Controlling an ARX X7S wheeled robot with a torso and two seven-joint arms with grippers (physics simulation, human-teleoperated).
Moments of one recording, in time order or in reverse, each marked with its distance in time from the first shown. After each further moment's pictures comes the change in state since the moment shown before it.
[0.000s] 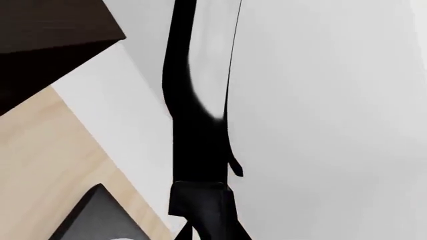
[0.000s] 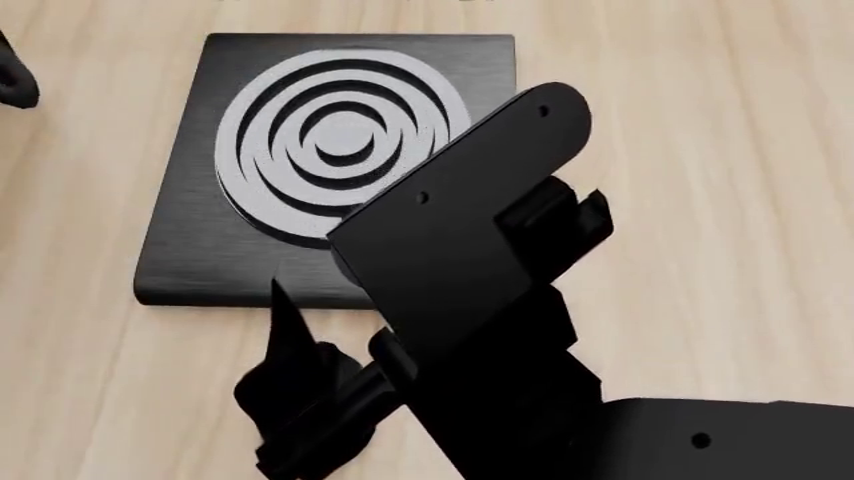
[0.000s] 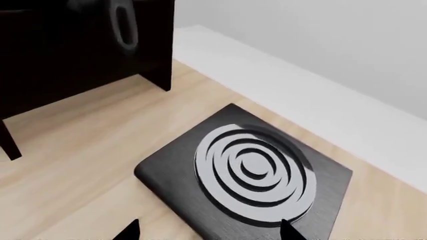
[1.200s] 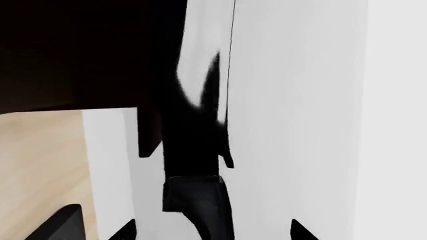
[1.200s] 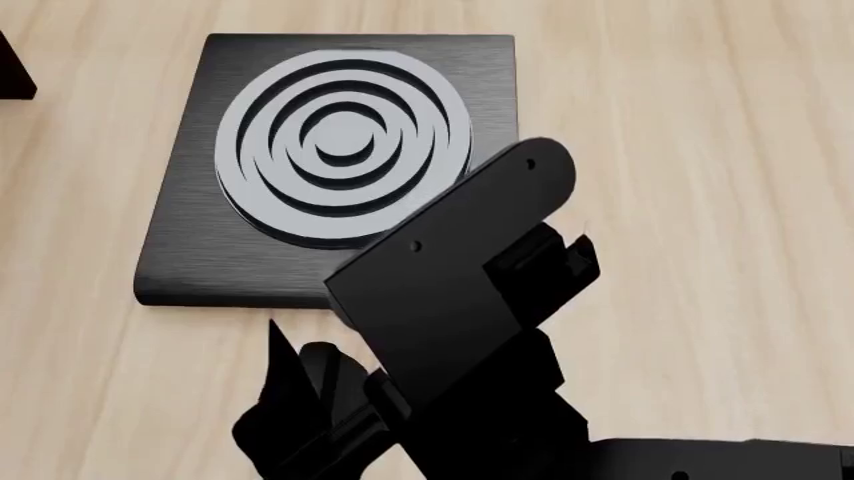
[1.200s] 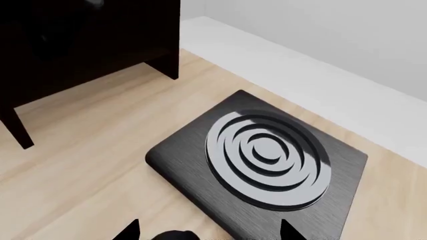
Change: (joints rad) left arm 0.191 0.082 -0.259 -0.020 -0.155 0.245 0.140; right arm -0.064 0.016 -0.038 -0.026 -0.001 -0.048 0.019
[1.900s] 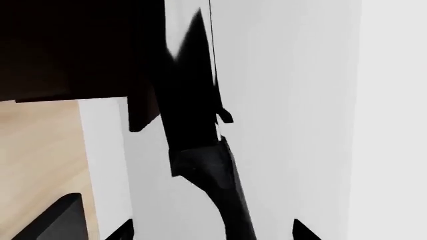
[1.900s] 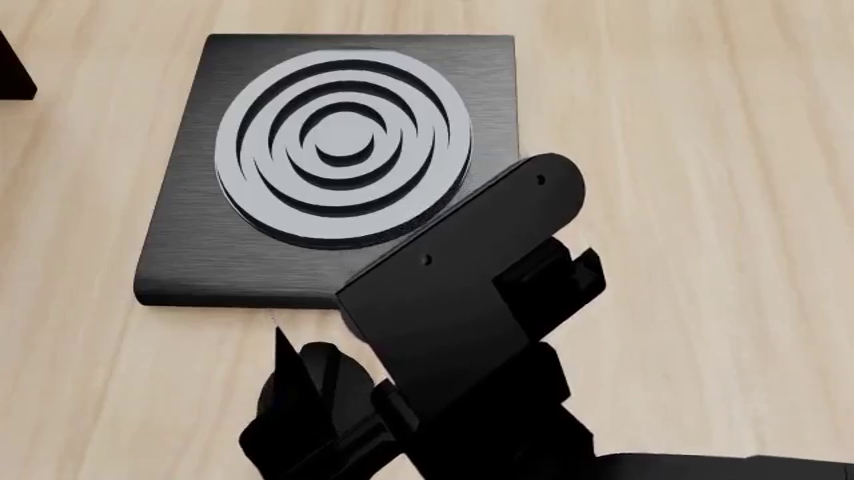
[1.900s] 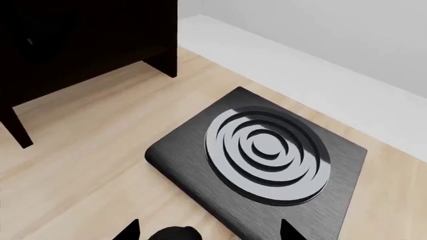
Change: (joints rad) left arm 0.075 0.012 -0.002 0.109 -0.042 -0.003 -0.022; right arm -0.027 0.021 -0.008 -0.015 -0.007 -0.030 0.003
